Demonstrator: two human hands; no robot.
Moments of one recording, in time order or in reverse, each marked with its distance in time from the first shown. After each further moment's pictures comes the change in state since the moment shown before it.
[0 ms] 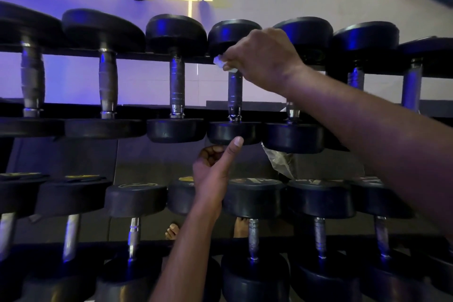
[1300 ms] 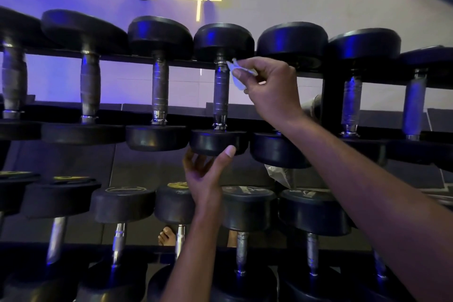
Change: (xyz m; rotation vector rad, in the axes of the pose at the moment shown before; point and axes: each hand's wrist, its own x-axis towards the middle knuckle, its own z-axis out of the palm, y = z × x) left_hand 0.017 -0.030 0.044 -0.371 0.217 0.169; right_hand -0.052 0.008 0.058 1.026 0.348 0.559
